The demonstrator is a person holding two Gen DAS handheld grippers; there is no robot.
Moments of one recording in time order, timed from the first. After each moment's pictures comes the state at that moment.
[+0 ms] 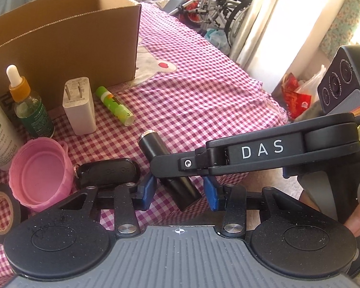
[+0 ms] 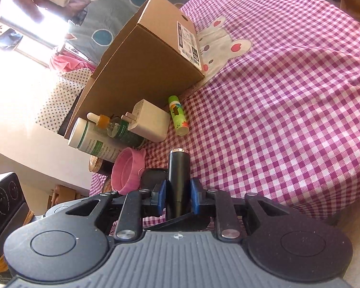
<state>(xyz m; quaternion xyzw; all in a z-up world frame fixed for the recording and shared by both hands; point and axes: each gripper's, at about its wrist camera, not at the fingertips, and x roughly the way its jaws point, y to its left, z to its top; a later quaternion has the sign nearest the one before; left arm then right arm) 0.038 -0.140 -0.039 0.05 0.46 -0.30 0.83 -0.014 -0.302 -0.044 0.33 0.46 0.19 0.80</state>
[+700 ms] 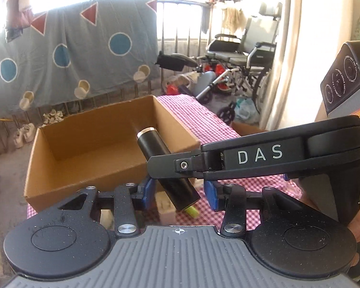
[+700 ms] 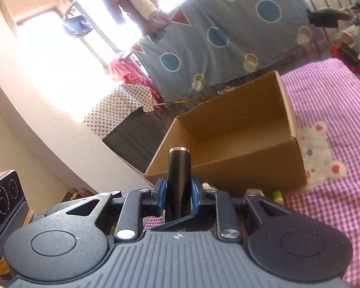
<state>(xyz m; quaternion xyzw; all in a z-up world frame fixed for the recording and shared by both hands) 0.044 -0.084 0.094 0.06 0.31 -0.23 0.92 0.034 -0.218 0.110 0.23 0.32 0.30 0.86</state>
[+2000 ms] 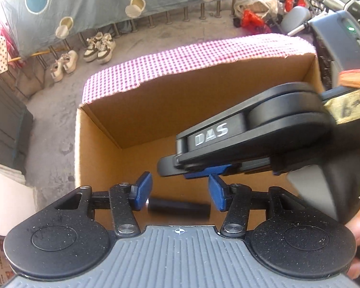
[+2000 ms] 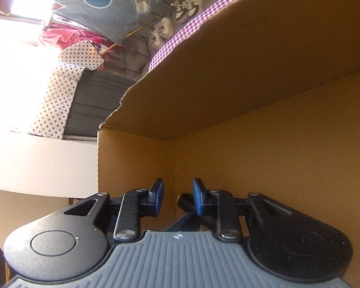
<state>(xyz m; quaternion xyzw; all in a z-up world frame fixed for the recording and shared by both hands) 0.273 -0.014 0.035 0.10 0.51 -0.08 0.85 0.330 -0.105 -0.013 0.35 0.57 0.25 0.70</state>
